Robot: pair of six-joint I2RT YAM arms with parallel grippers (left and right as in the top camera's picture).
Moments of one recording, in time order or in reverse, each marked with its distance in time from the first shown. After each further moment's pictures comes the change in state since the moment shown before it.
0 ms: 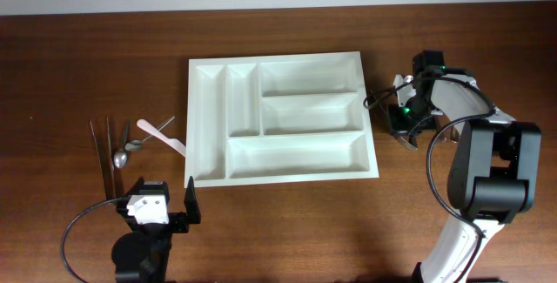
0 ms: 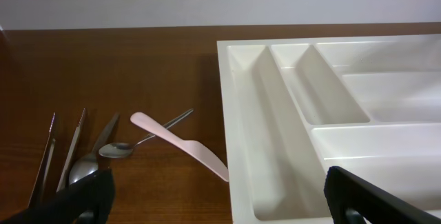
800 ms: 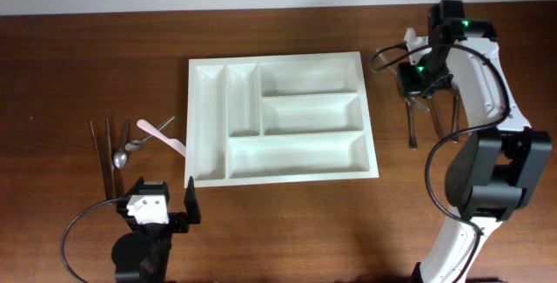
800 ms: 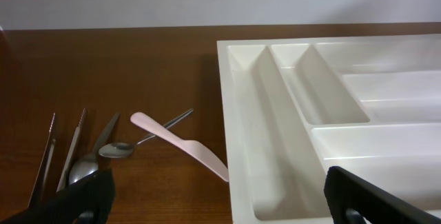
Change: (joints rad) left arm 0.000 0.000 0.000 0.000 0.000 0.000; right arm 0.023 0.017 0.443 -0.309 -0.004 -0.055
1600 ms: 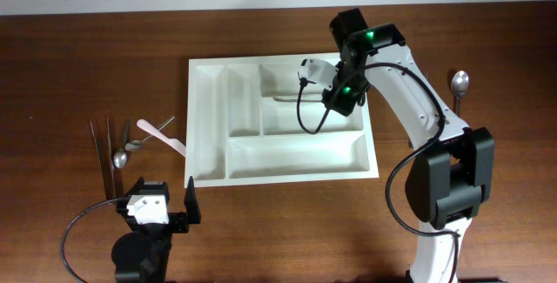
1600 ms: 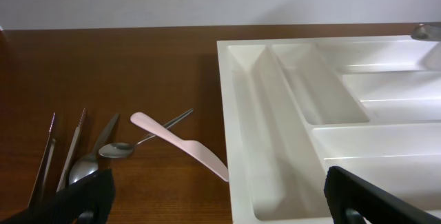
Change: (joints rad) left arm 0.000 0.000 0.000 0.000 0.000 0.000; right arm 0.361 0.000 0.004 -0.010 -0.088 -0.664
